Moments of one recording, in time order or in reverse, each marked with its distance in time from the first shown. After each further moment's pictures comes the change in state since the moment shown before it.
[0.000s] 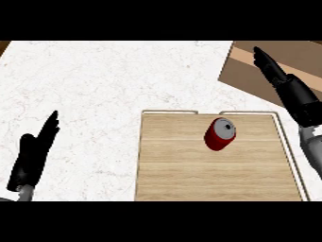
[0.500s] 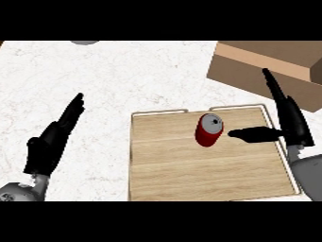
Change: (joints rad) left arm -0.105 -0.042 -0.056 -0.093 -0.005 -0.096 -0.100; right arm 0.140 0.056 0.050 -0.026 0.240 -0.340 0.197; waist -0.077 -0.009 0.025
